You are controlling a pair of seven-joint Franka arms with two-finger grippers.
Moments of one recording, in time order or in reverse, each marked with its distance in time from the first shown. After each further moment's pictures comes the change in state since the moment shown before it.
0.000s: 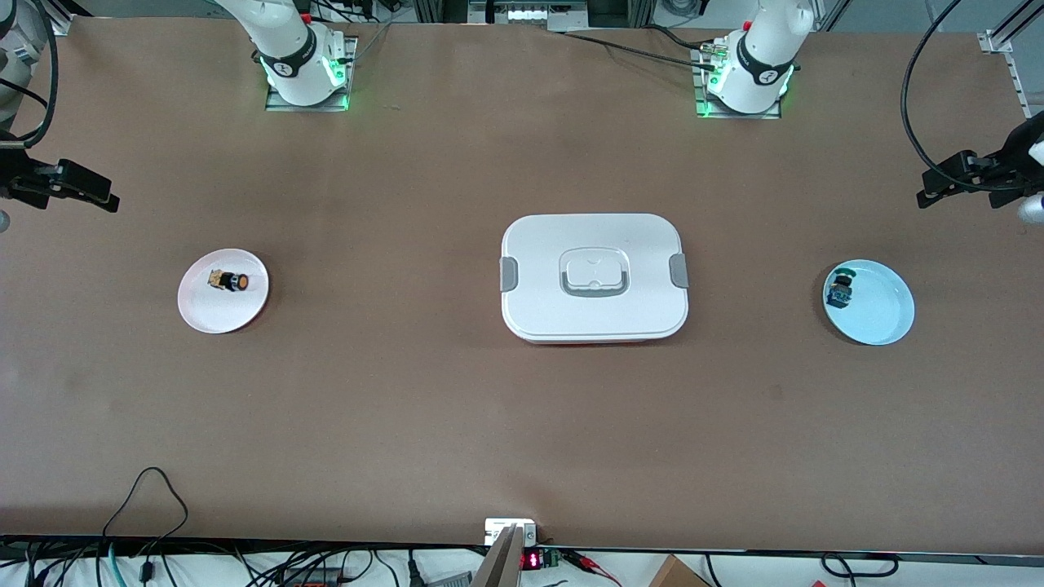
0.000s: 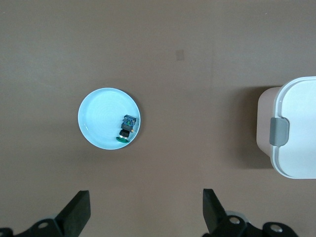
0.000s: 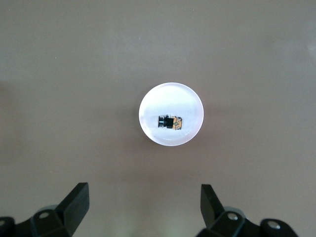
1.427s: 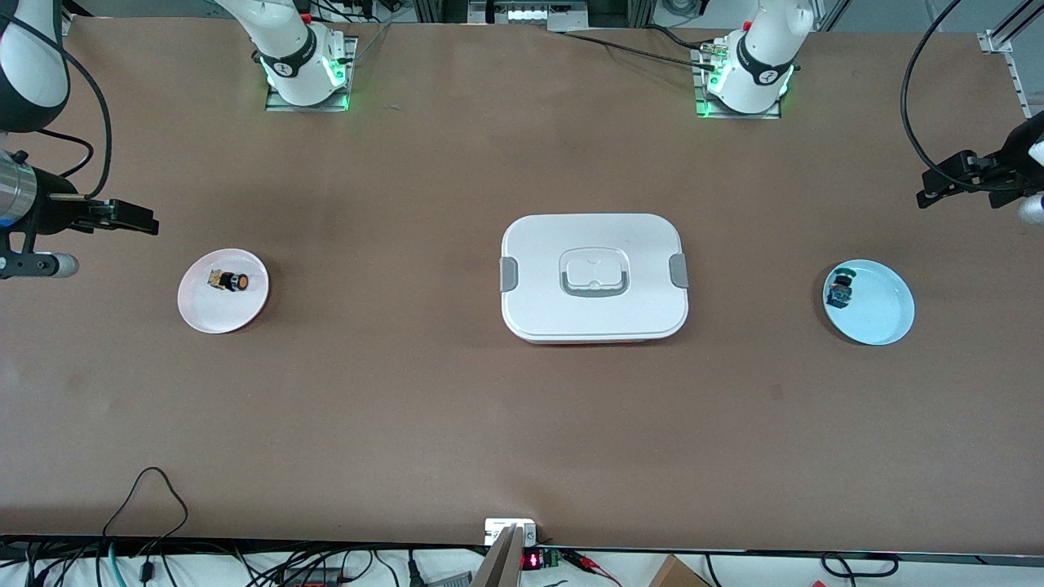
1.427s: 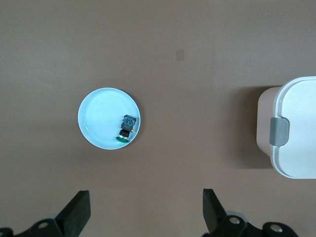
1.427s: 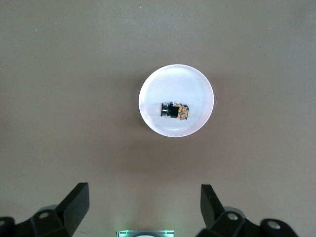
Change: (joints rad) left arm 0.000 0.000 0.000 0.000 0.000 0.000 0.000; right arm 0.006 0.115 0.007 -0.010 0.000 -0.015 -0.008
